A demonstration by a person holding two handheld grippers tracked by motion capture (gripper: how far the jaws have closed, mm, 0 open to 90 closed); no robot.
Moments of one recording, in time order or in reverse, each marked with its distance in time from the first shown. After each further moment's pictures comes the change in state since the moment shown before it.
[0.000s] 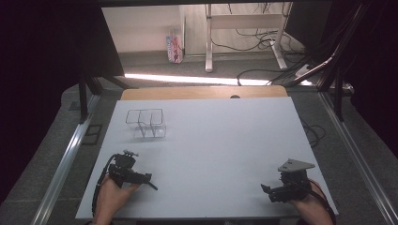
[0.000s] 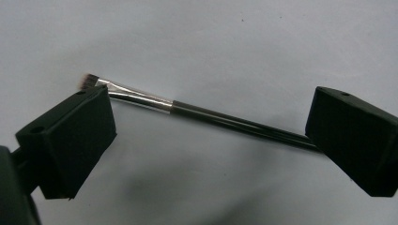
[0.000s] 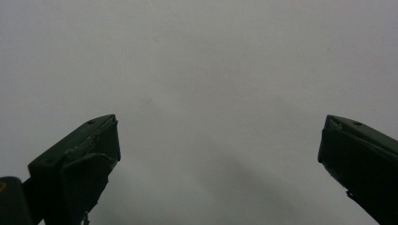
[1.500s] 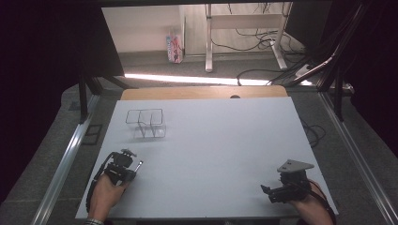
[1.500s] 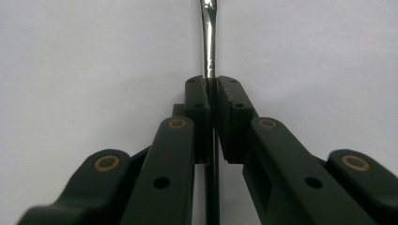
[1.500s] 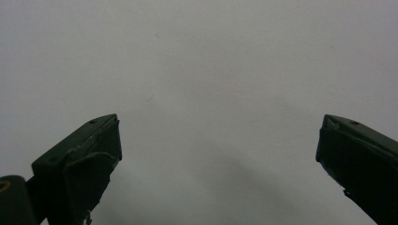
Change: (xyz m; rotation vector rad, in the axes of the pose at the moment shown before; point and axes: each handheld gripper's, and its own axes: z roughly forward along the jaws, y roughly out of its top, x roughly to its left) left arm 0.010 0.004 -0.005 0.118 0.114 0.078; right arm 0.001 0.000 0.000 0.010 0.001 -0.011
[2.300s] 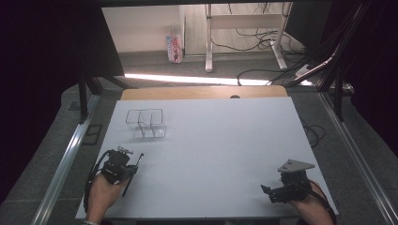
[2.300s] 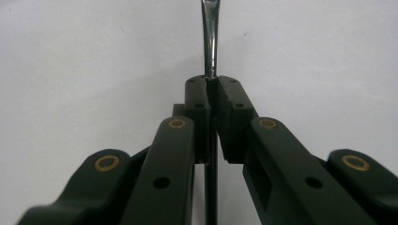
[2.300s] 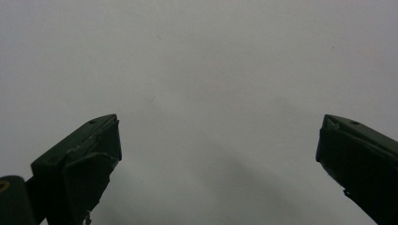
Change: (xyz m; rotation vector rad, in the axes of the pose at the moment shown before) left arm 0.001 -0.005 -0.023 -0.169 -0.084 0.024; right arm -0.001 0.000 -0.001 -0.006 0.010 0.006
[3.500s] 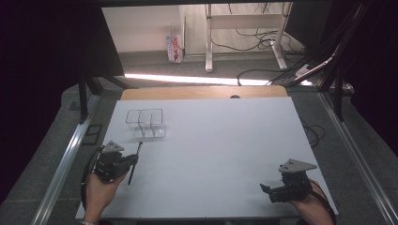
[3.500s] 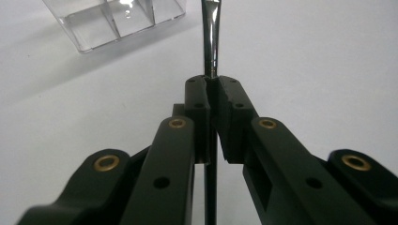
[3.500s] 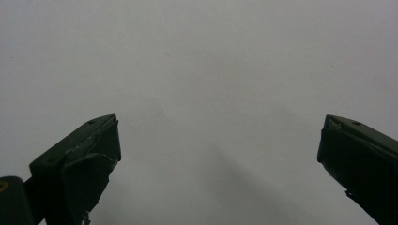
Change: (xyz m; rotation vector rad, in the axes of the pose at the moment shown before) left arm 0.002 -0.004 -0.028 -0.302 -0.073 0.032; right arm 0.001 0.002 -0.004 -0.056 0.016 -0.012
